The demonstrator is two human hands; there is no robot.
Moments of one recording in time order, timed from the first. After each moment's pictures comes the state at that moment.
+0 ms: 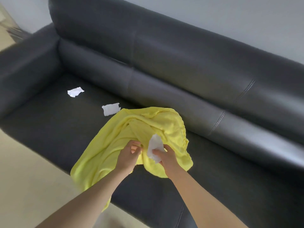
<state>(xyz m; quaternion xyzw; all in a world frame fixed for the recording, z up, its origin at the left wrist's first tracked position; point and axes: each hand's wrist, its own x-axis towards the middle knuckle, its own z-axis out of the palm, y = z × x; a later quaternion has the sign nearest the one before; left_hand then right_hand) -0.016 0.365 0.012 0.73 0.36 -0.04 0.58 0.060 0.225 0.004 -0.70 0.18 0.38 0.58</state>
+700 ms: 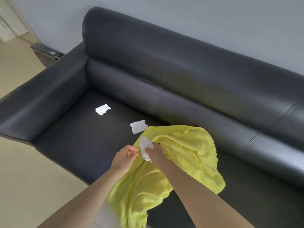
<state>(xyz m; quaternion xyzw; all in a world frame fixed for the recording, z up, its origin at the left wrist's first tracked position) -0.024 0.546 0.054 0.78 0.34 -0.10 0.51 0.077 0.434 0.035 -0.81 0.01 0.42 0.42</state>
